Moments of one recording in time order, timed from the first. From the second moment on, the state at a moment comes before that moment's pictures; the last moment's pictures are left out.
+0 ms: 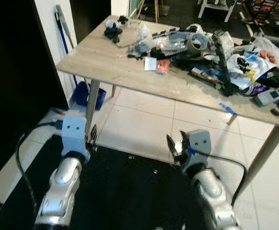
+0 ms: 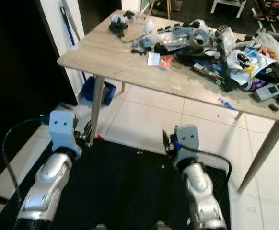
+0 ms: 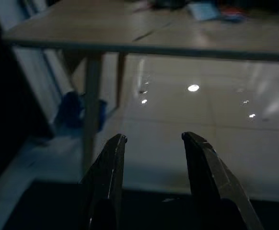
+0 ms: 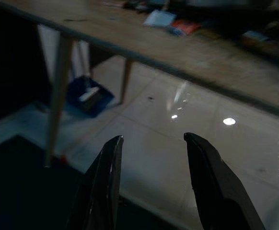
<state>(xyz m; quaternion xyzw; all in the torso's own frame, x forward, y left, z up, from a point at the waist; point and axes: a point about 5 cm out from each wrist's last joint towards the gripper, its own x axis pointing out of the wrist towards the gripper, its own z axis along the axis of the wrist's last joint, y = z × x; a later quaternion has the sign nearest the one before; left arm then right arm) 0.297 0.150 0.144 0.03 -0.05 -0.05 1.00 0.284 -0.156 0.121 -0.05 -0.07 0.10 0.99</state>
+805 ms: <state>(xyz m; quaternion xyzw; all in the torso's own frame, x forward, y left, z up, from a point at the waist) 0.299 0.155 0.148 0.03 -0.06 -0.04 1.00 0.288 -0.167 0.143 -0.05 -0.13 0.04 0.99</state>
